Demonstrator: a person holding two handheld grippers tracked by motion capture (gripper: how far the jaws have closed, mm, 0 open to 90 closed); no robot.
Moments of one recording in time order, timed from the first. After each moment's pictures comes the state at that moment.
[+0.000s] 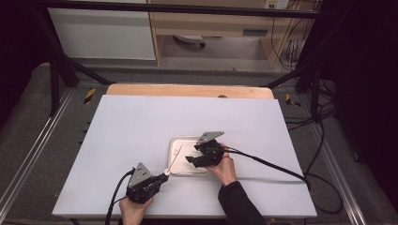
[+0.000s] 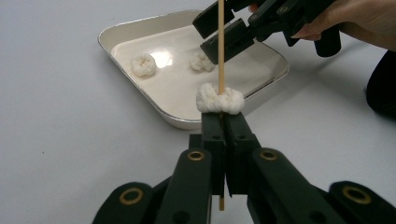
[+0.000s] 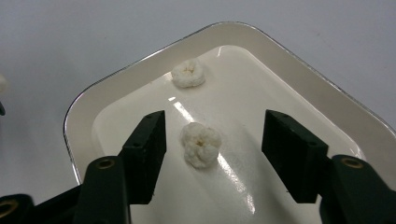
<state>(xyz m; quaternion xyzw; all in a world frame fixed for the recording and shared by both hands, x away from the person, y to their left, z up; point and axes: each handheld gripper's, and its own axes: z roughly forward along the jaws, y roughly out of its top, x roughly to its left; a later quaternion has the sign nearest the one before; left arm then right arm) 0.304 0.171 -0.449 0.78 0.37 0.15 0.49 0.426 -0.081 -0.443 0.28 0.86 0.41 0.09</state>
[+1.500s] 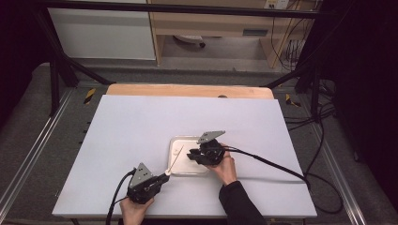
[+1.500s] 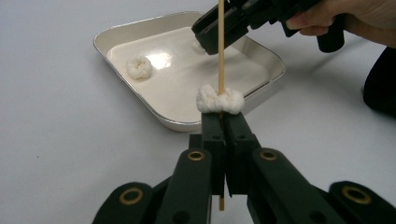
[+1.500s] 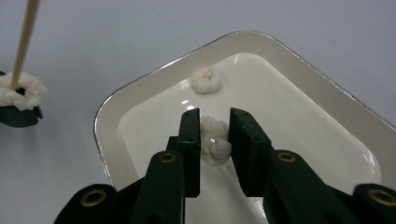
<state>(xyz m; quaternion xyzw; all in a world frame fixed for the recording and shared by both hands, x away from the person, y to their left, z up) 0.303 0.168 -0.448 0.78 0.37 0.15 0.49 0.424 -0.083 -0.436 0.27 0.86 0.43 0.07</state>
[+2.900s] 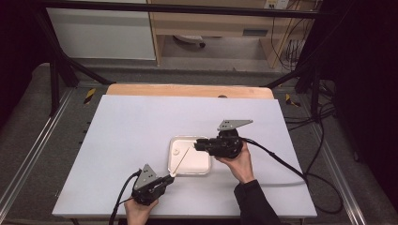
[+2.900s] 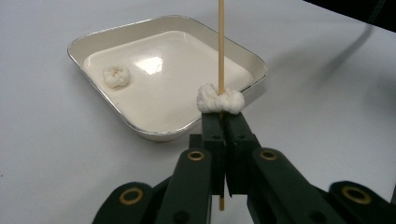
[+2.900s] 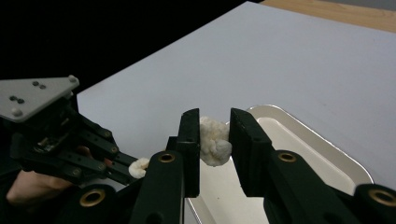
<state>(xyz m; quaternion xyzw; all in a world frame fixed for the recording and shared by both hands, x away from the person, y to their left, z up) 0.300 0.155 -0.448 0.78 0.35 0.15 0.49 0.406 -0.124 -0.362 0.29 0.80 0.53 0.01</state>
